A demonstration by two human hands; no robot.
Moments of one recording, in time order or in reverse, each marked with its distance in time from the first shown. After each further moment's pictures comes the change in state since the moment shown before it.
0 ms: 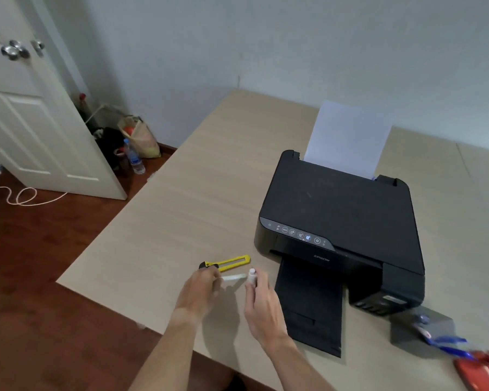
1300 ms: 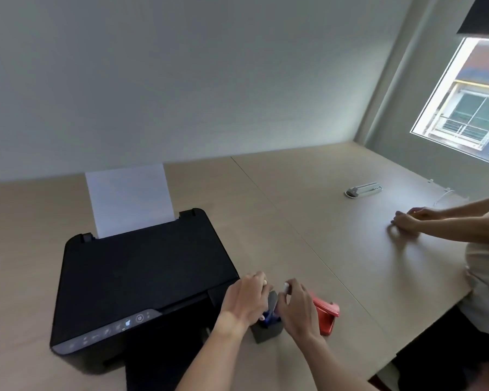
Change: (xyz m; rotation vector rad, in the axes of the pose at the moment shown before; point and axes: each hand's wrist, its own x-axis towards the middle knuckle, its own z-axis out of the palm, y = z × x) left_hand -0.019 0.381 0.121 0.021 -0.298 0.983; right_hand -0.068 0.171 -0.271 -0.181 0.748 0.703
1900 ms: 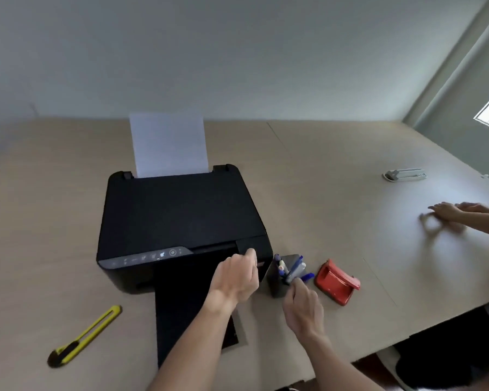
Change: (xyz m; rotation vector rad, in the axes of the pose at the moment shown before) left_hand -0.067 -0.054 -0.004 0.094 0.058 -0.146; right_hand -0.063 0.013 0.031 -0.185 -0.169 0.034
